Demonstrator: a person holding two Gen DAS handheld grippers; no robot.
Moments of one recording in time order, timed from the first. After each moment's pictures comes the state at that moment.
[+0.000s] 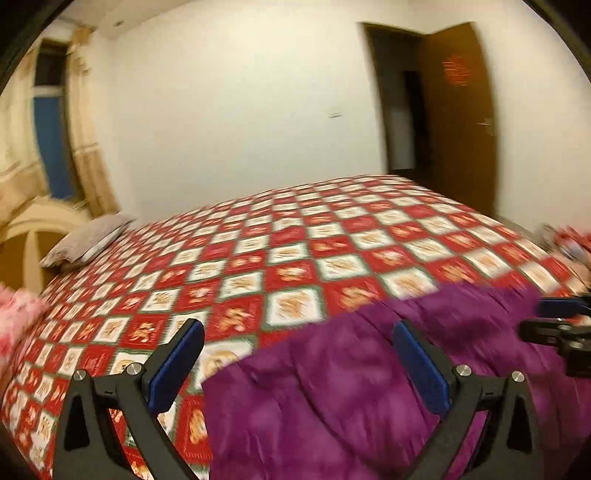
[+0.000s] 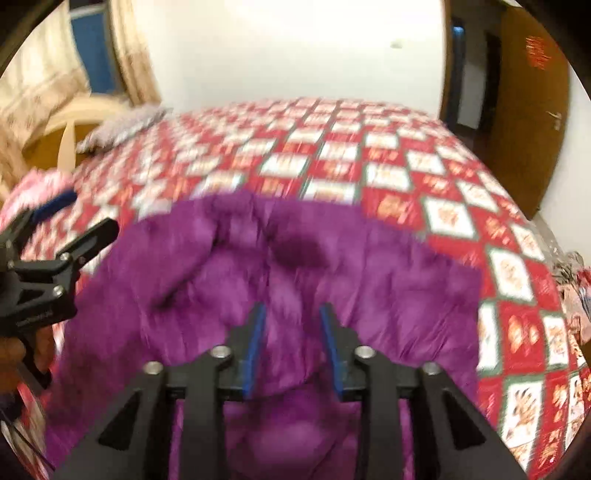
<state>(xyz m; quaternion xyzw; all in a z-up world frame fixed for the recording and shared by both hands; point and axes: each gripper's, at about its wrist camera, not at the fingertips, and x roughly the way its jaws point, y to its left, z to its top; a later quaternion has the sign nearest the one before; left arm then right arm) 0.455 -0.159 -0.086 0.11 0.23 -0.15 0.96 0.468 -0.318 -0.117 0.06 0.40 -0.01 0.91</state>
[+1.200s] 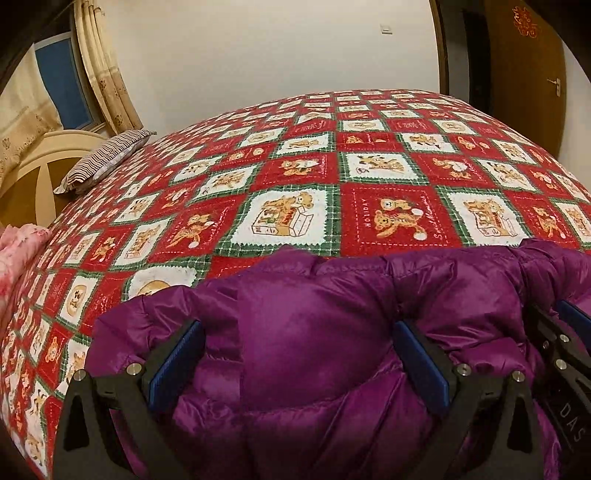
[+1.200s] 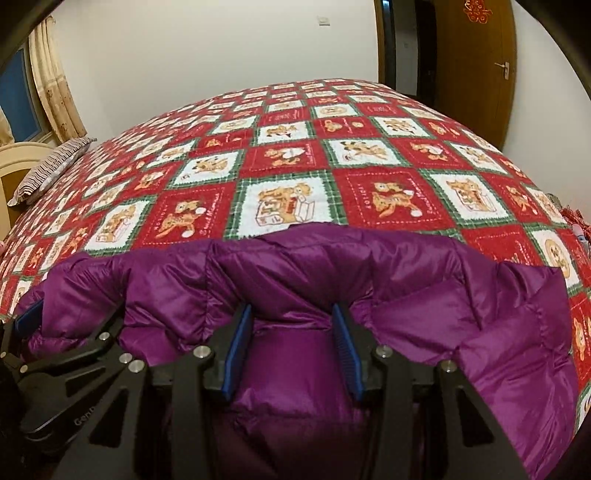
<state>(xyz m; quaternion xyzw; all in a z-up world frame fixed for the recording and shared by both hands) 0.558 -0.214 -0.209 0.12 0.38 -0.06 0.91 0.568 -0.326 -0.218 0.10 0.42 -0.11 0.90</state>
